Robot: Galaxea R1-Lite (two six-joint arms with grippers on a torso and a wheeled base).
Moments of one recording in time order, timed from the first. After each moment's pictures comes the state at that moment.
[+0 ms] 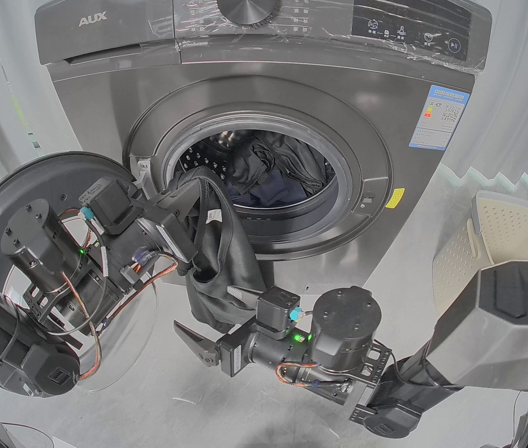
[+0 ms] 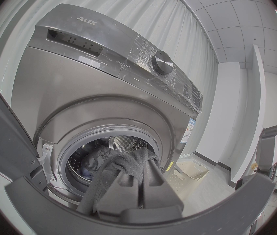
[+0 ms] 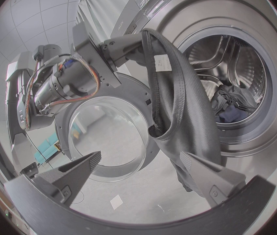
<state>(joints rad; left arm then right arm) -0.54 1.75 -0.53 -1.55 -0.08 -0.16 0.98 2.18 -0.82 -1.35 -0.03 0.16</state>
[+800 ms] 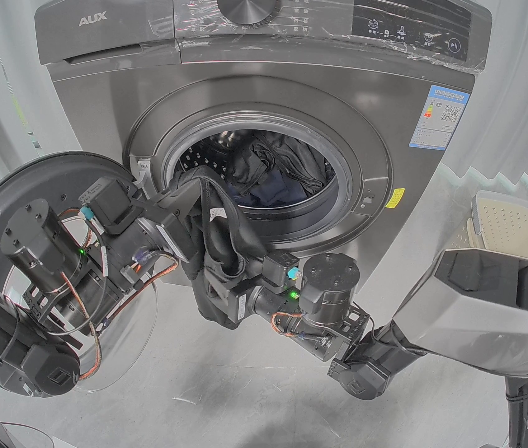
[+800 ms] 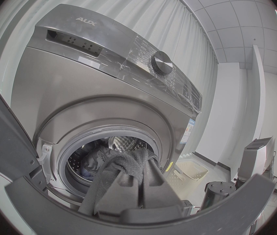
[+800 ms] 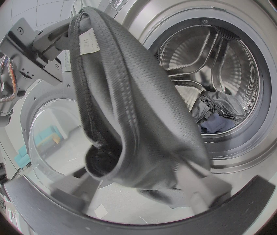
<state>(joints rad) -0.55 1.75 -0.53 -1.55 -0.08 -0.16 0.84 2.33 -1.06 -1.32 -0.07 0.12</state>
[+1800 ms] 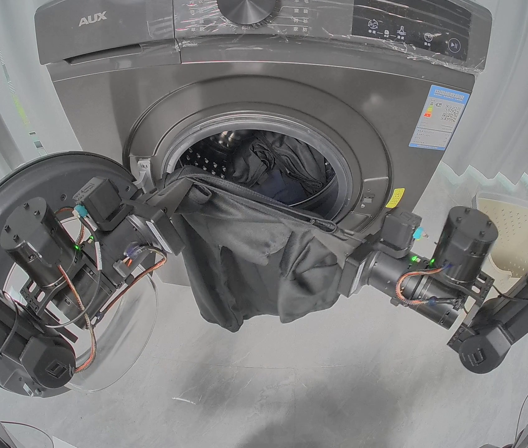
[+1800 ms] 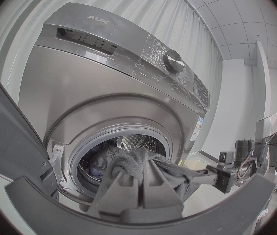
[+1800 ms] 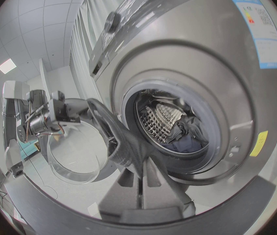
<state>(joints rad) -0.49 1.76 -0.53 -1.55 -0.08 -0.16 0.64 1.90 -0.65 -1.34 0.14 0.05</state>
